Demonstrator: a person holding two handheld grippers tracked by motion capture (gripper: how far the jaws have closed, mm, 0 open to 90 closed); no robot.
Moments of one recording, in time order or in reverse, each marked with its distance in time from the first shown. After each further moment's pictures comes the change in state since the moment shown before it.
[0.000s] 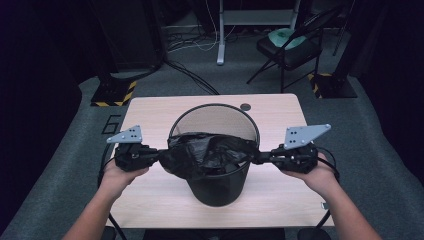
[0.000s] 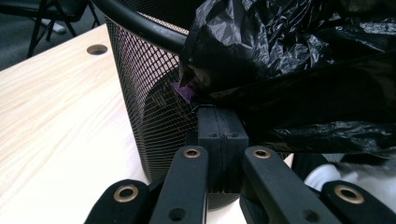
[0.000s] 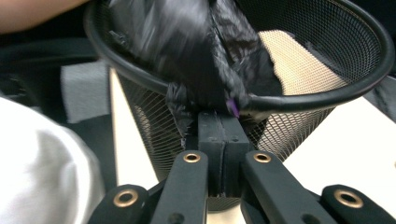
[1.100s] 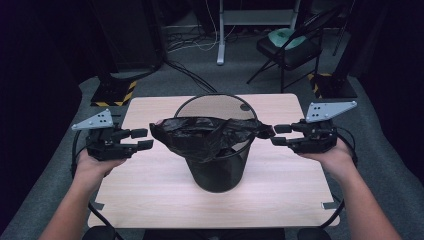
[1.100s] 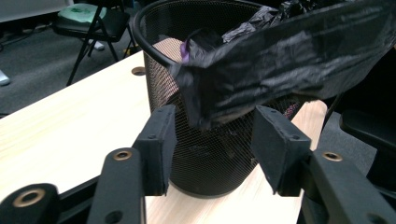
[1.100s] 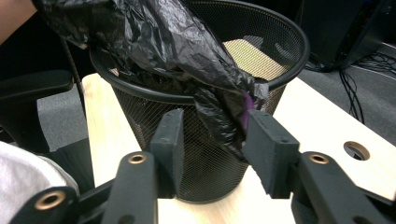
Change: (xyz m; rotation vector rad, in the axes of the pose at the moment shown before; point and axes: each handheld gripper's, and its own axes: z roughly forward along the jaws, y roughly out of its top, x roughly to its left) left arm 0.008 0.024 -0.064 -0.062 0.111 -0.019; right arm -0.042 0.007 -0.039 -0.054 -0.087 0.123
